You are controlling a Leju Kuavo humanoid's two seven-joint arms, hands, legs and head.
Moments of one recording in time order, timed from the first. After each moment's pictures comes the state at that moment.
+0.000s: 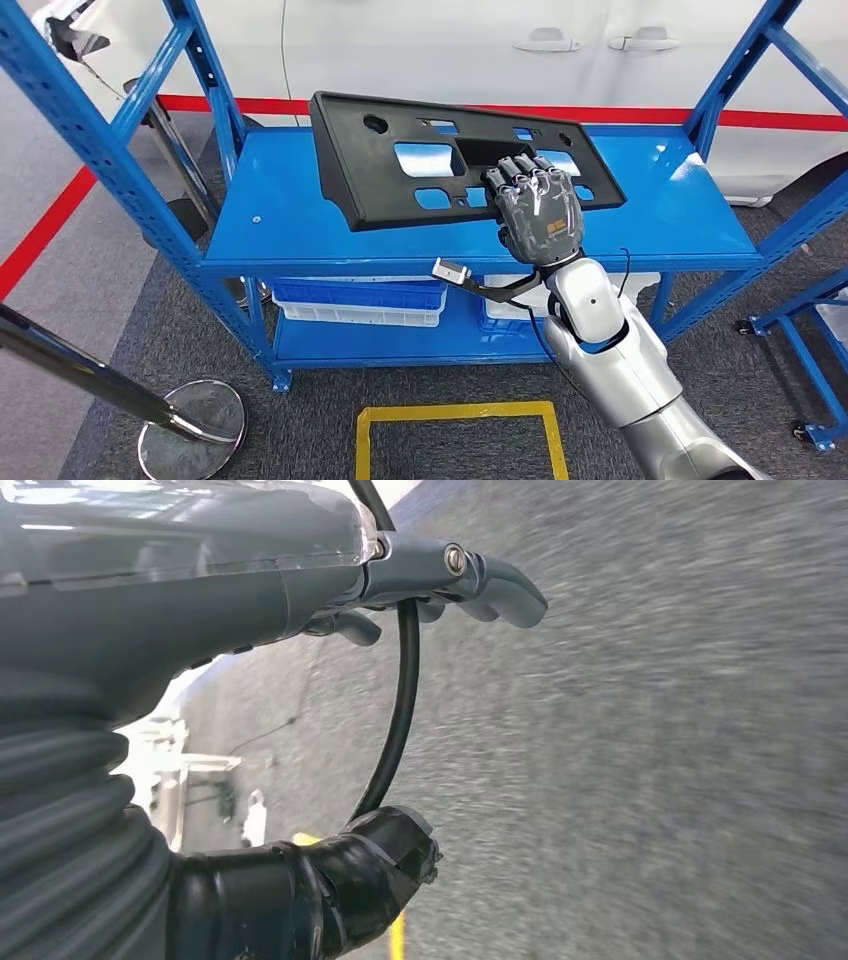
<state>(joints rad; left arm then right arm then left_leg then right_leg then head) -0.05 -0.13 0.98 -0.19 -1.42 -0.01 0.00 -0.47 -0.25 0.63 -1.35 1.27 -0.47 -0.01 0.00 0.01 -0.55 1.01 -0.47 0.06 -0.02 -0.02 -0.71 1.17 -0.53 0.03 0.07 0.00</state>
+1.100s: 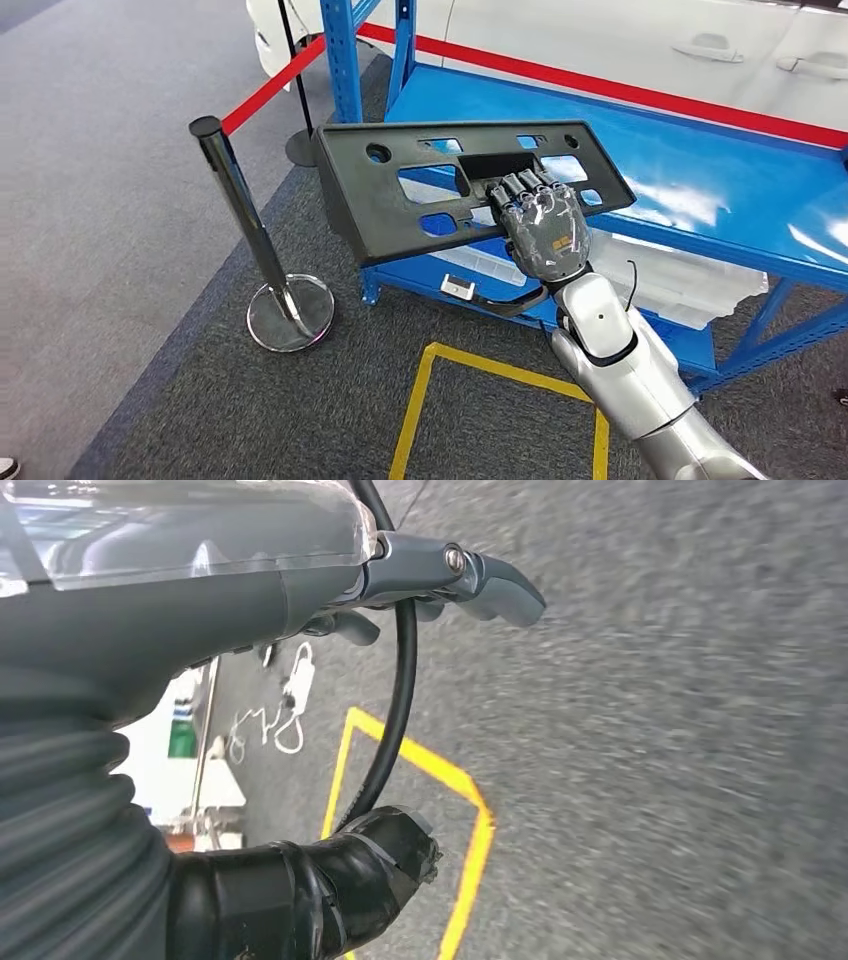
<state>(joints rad) -0.05 -0.15 0.98 -0.19 -1.40 0.01 0.01 -0.42 -0.30 0.65 -1.37 1.27 -0.51 -0.01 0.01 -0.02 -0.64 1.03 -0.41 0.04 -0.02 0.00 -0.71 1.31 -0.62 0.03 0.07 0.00</state>
